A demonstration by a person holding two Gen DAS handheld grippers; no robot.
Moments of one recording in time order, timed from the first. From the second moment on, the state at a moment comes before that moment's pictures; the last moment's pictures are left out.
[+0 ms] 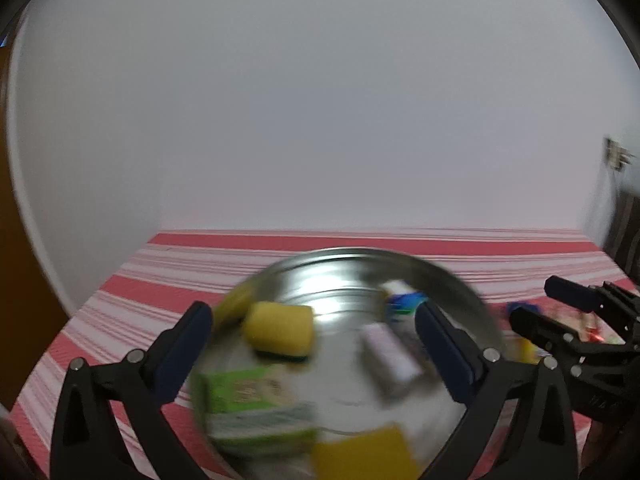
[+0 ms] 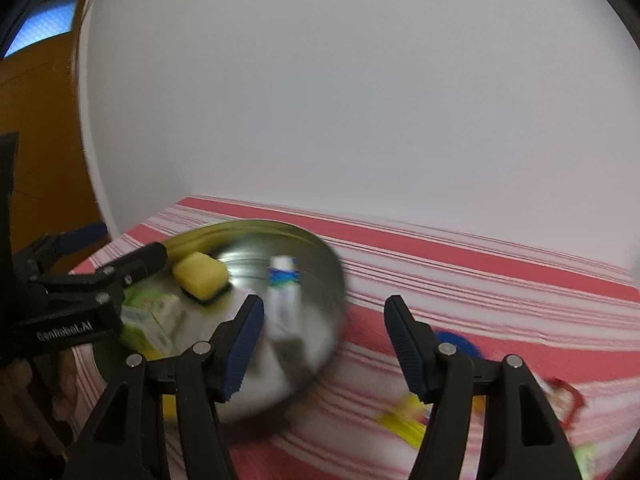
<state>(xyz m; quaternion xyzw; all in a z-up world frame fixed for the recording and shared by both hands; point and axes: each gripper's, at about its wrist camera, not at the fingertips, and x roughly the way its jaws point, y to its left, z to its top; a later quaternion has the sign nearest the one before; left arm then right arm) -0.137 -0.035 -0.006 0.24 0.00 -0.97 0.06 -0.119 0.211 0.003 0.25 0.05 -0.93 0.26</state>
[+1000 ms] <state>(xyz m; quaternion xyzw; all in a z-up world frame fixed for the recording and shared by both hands) -0.173 0.186 -0.074 0.35 -0.13 -0.91 -0.17 -0.099 0.399 -0.049 0.37 0.03 -0.93 0.08</state>
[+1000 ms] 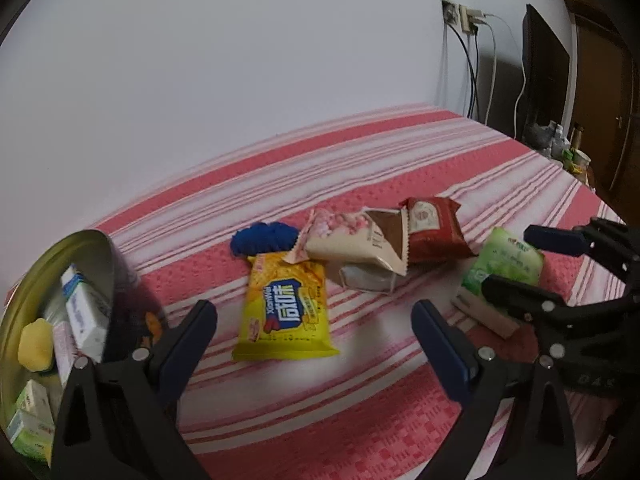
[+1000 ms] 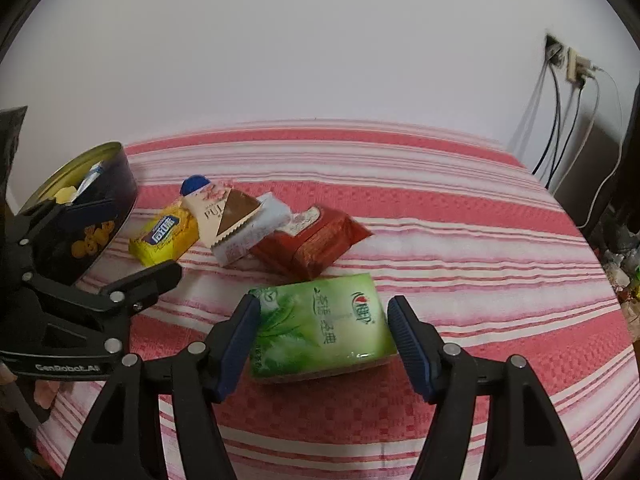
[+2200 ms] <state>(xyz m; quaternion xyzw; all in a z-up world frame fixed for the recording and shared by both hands) -0.182 0.155 -0.083 0.38 -0.08 -0.91 -0.15 -0.121 0.392 -0.046 0.36 0.03 -0.93 0.07</state>
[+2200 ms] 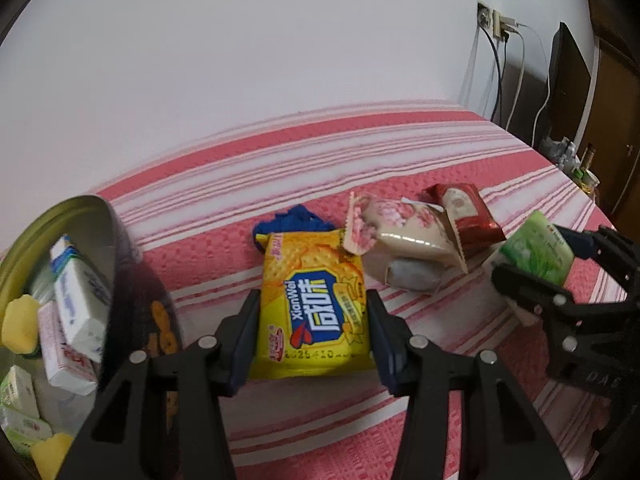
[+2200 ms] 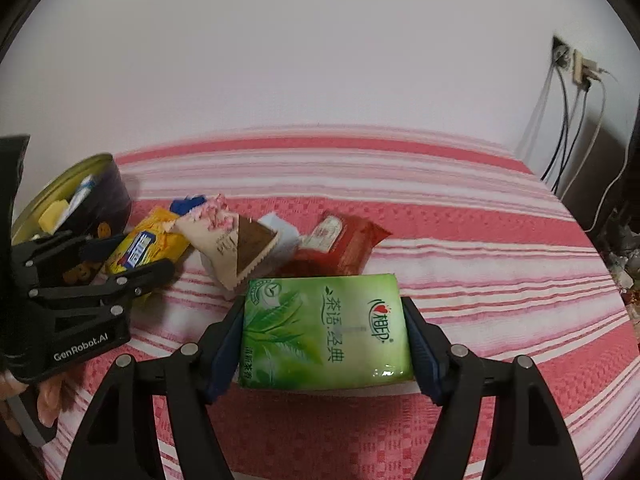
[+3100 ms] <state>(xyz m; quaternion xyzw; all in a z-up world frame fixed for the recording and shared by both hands) -0.156 0.149 -0.056 0.30 -0.07 -0.95 -0.10 -0.103 0.387 -0.019 0.24 -0.03 -0.97 0.06</state>
